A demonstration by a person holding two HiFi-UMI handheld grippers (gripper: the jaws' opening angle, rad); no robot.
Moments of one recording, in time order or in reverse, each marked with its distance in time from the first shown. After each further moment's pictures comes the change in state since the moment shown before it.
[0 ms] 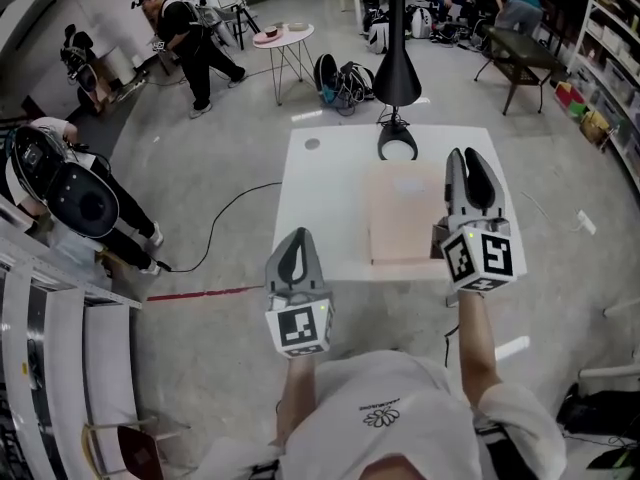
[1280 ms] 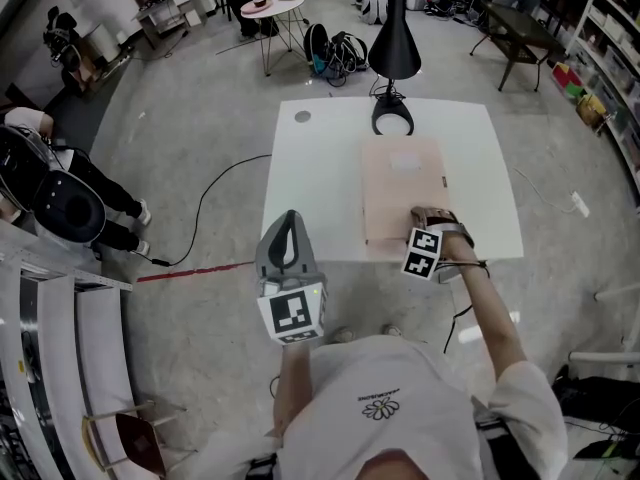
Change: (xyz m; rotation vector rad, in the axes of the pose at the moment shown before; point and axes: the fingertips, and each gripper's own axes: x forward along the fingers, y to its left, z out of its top) left arm 0.006 0.005 -0.026 -0.016 0.052 0.019; right arm -0.140 0.011 -0.381 -1.109 1.241 0.869
